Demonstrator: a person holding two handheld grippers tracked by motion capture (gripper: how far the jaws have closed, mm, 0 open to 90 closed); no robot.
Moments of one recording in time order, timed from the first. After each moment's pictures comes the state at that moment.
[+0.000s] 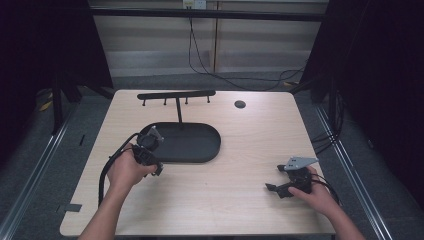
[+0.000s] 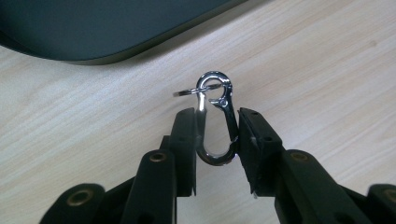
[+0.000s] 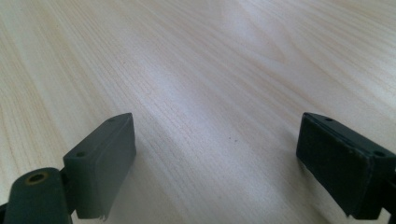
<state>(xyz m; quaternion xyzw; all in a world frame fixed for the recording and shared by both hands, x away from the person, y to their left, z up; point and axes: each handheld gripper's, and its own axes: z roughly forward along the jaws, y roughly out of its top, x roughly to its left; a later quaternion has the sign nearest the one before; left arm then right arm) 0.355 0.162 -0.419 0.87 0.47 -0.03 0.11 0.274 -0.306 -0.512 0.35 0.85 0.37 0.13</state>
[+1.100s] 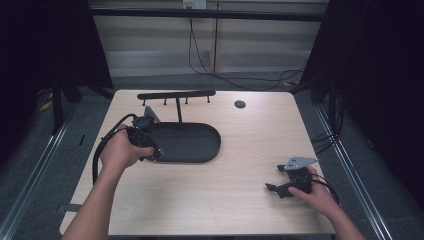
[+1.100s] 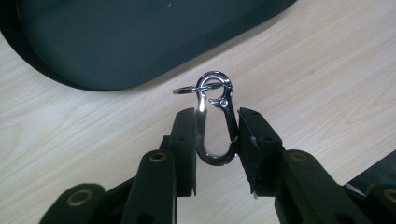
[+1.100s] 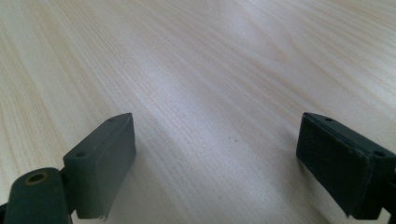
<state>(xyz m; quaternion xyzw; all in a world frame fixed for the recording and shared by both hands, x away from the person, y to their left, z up) 0.371 0.163 -0.361 0.87 0.47 -0.04 0.14 0.274 -0.306 -0.512 0.35 0.85 0.37 0.13</state>
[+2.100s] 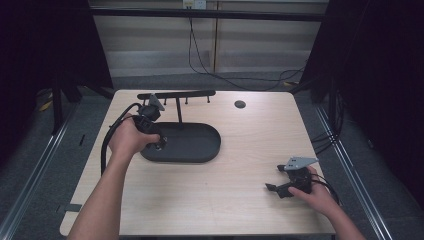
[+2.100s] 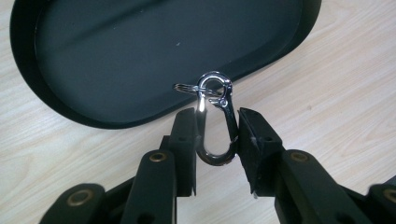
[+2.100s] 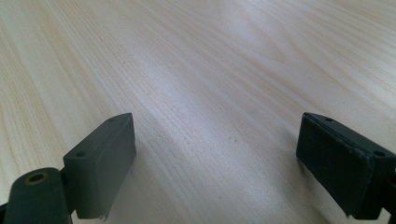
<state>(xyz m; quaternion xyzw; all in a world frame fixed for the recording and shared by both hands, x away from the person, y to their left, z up) 0.404 0.150 -0.358 0.86 0.49 -0.04 0.15 0.274 -0.306 -0.512 0.35 0.85 0.37 0.14</state>
